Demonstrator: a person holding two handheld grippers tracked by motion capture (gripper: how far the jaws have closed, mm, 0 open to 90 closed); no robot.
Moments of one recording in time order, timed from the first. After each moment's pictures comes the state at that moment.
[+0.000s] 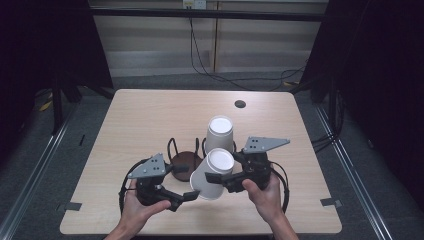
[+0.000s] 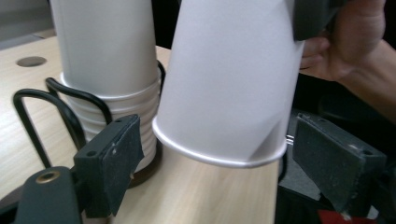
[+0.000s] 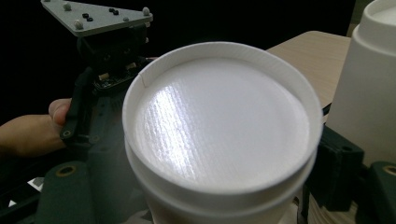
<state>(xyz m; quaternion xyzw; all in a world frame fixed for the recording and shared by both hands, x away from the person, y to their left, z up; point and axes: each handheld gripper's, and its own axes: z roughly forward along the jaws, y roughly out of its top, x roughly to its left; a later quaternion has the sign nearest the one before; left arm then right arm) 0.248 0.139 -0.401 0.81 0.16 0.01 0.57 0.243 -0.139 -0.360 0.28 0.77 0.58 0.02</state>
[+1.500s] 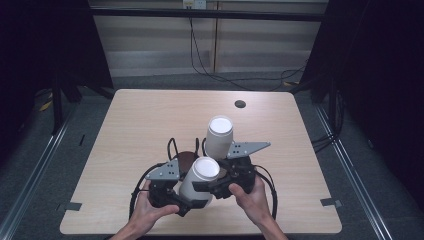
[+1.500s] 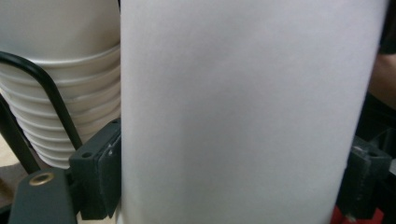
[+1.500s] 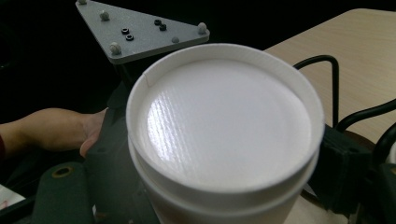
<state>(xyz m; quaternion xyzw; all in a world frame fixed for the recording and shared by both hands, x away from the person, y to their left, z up) 0.254 0.118 -0.426 0.83 0.13 -0.04 0.54 0.247 -0.113 -0.379 0.26 0.77 0.58 -0.03</state>
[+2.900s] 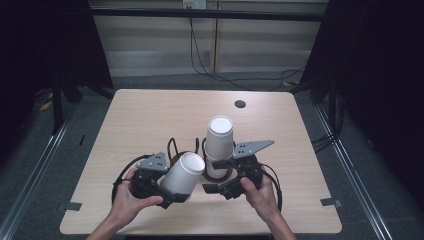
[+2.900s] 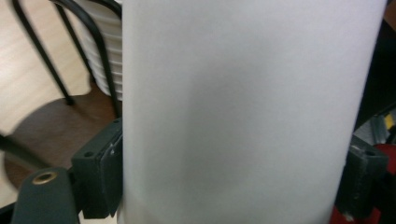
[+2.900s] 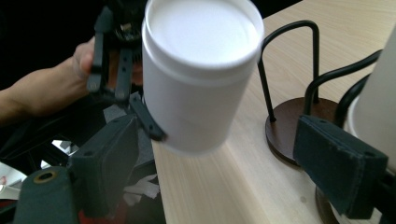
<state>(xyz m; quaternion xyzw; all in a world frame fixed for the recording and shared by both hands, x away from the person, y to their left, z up) 0.272 0.158 -0.403 0.88 0.17 -0.02 0.44 0.254 -0.133 -0.387 0.26 0.80 0.53 -0.04</state>
